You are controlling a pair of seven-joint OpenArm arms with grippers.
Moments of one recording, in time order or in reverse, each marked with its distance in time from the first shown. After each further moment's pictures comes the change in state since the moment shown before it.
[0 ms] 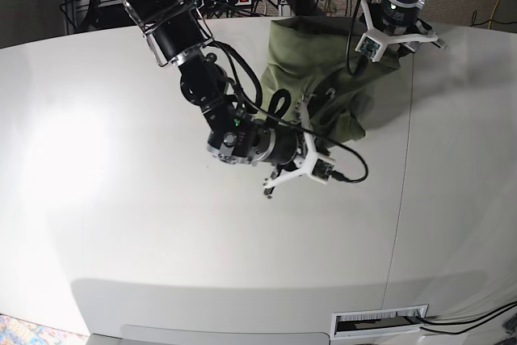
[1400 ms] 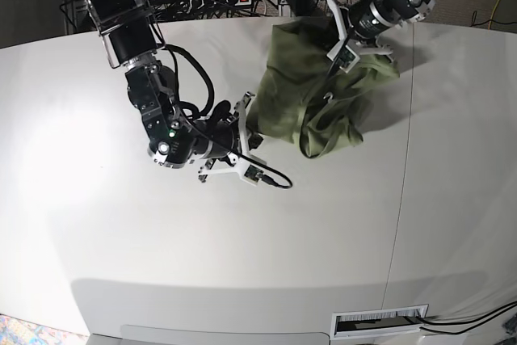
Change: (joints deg) left arm -9.6 0.0 0.0 -12.3 -32.1 -19.3 -12.0; right arm -0.3 12.6 4.3 0.0 20.0 0.0 -16.6
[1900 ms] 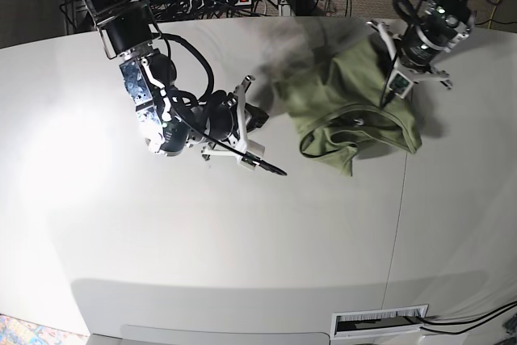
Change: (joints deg) left arm -1.6 -7.0 -12.4 -6.3 6.5 0.3 -7.8; right arm -3.2 1.3 0.0 0.0 11.8 -0.2 -3.6
